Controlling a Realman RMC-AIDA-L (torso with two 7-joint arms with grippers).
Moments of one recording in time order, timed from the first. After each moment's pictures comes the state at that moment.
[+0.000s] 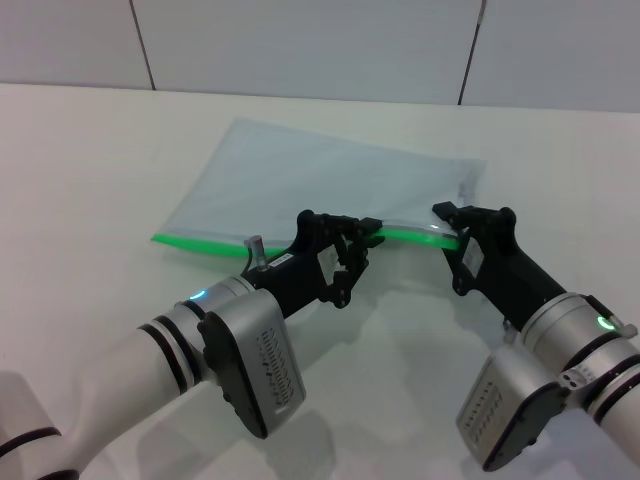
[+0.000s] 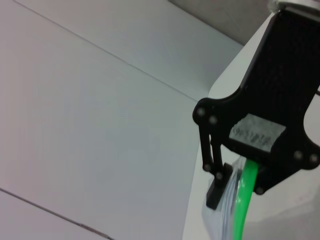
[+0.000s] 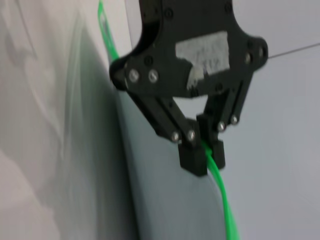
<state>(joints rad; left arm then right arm) -0.70 -2.05 0.20 -0.38 1.72 1.08 0.89 0.51 2.03 -2.88 -0.55 1.25 -0.90 -1.43</state>
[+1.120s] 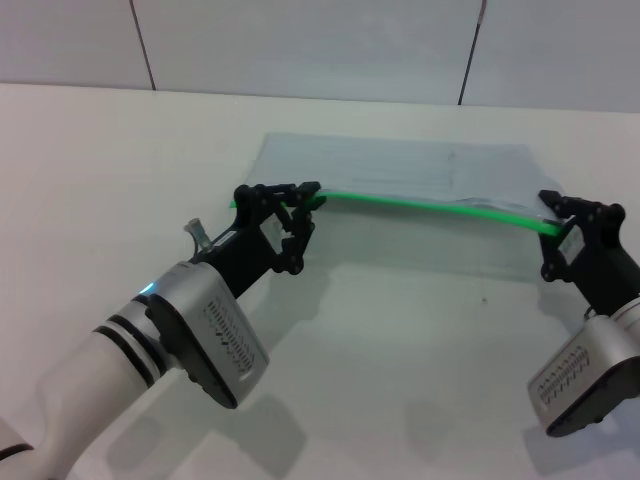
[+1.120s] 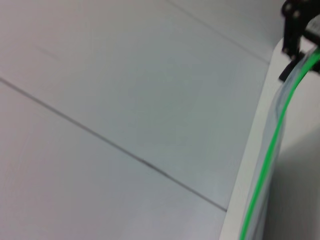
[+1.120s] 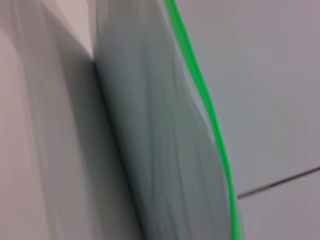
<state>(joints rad) -0.62 -2.04 0.11 -0.37 1.66 1.14 0.89 0.47 2.03 -2.87 -0.40 1.36 -1.00 -1.25</state>
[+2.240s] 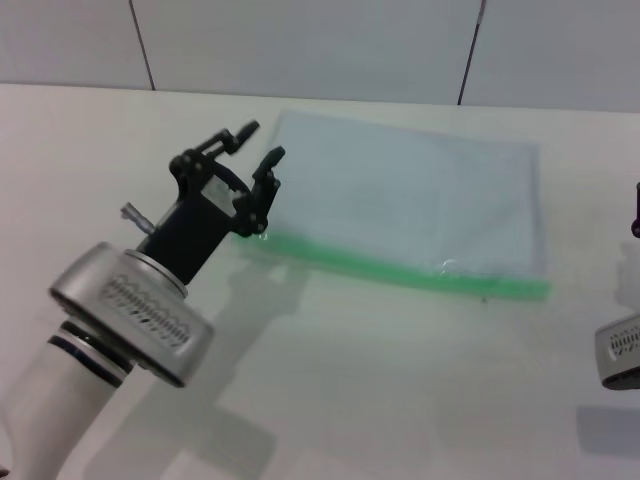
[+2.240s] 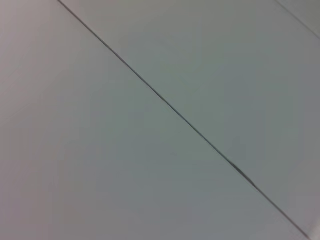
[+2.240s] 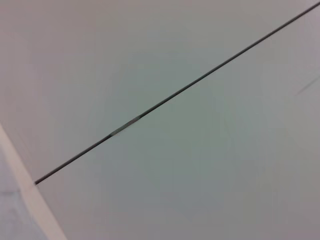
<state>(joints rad) -0.57 -2.05 0.11 -0.37 1.55 1.38 0.71 0.44 2.04 -2.85 -0.37 1.56 -1.24 -1.13</state>
